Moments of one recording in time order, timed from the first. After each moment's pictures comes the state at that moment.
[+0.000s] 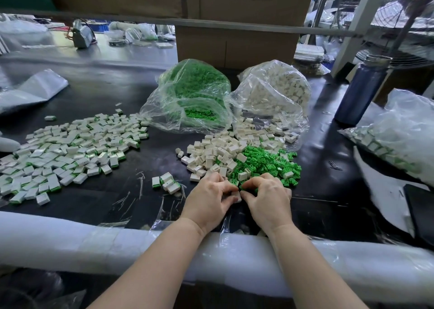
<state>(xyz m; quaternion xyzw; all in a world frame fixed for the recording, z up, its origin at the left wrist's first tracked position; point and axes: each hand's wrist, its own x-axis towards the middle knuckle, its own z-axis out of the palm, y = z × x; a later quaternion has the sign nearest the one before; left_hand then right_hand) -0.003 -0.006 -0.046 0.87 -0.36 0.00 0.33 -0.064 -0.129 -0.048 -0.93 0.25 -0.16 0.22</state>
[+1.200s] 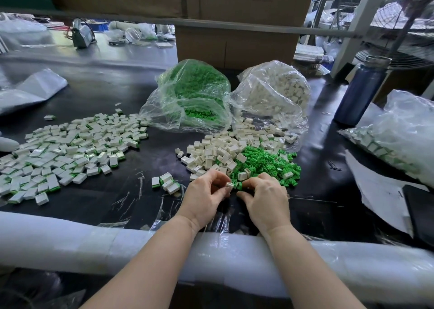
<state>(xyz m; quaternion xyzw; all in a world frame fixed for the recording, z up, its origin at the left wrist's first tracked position) -0.001 -0.002 -0.043 0.78 -0.26 -0.11 0.55 -0.064 -0.126 -0.048 -0.94 0.22 -0.18 0.19</state>
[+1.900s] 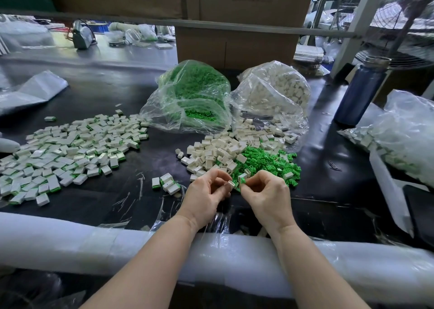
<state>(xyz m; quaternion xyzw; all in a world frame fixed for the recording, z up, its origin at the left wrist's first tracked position) 0.001 -0.002 -0.046 0.75 -0.26 -0.13 0.59 -0.069 -0.125 -0.041 -0.83 0.20 -0.30 0.42</state>
